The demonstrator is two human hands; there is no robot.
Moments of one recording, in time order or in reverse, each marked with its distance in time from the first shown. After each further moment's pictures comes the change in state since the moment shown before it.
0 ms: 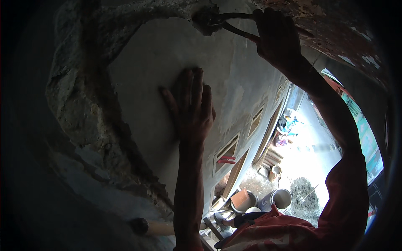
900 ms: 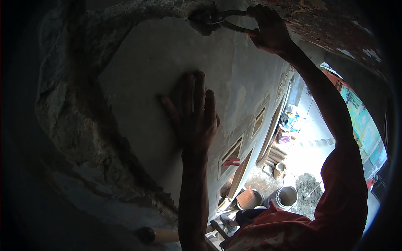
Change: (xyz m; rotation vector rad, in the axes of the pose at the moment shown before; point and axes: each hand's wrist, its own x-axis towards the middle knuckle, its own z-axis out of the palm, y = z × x) left_hand -0.006 -0.001 0.006 -0.095 0.028 -0.012; right_hand 0.008 0.014 0.087 0.518 0.305 -0.145
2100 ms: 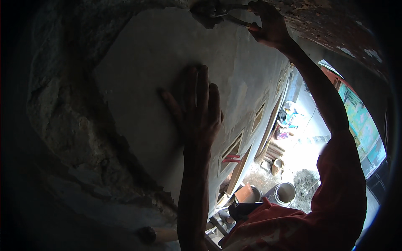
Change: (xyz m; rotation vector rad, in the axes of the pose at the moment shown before) left_hand 0.003 0.002 -0.003 0.049 -0.009 0.016; right_hand 0.002 0.012 0.015 0.078 0.117 -0.084
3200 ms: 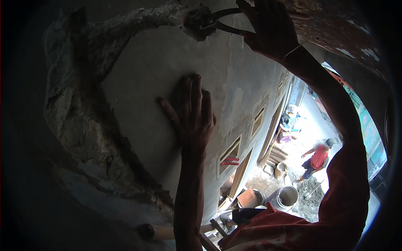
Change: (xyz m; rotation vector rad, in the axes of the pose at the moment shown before) left_hand 0.004 0.006 -0.002 0.105 -0.072 -0.005; right_hand 0.048 -0.060 -0.084 -0.321 -0.240 0.136
